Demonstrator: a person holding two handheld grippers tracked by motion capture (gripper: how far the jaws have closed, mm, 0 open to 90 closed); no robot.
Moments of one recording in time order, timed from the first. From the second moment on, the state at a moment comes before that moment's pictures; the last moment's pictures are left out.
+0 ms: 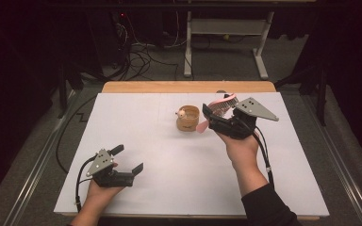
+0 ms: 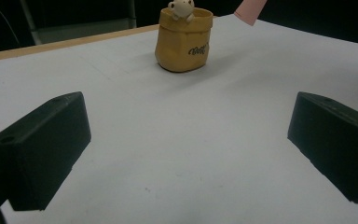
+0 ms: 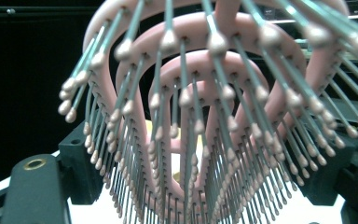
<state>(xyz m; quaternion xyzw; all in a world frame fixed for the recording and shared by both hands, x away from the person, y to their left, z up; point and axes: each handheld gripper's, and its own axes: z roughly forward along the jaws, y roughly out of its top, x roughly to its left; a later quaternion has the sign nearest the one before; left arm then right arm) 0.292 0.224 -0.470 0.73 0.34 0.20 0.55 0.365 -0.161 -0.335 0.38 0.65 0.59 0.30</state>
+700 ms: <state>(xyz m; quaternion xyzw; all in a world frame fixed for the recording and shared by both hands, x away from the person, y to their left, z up) 0.292 0.220 -0.470 0.74 0.33 0.21 0.55 0.400 -0.143 -0.314 0.38 0.63 0.60 0.32</state>
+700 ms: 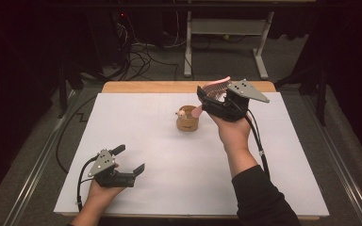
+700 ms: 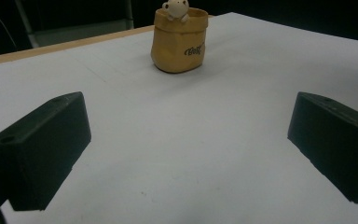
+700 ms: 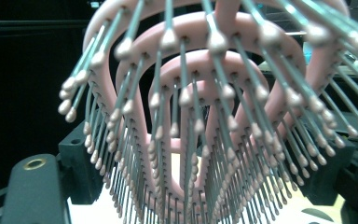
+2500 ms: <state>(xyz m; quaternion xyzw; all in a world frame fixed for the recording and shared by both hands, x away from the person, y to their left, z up) 0.290 0.217 -0.472 0.74 0.33 0.19 0.56 0.459 -0.118 -0.355 0.42 0.64 0.58 0.27</state>
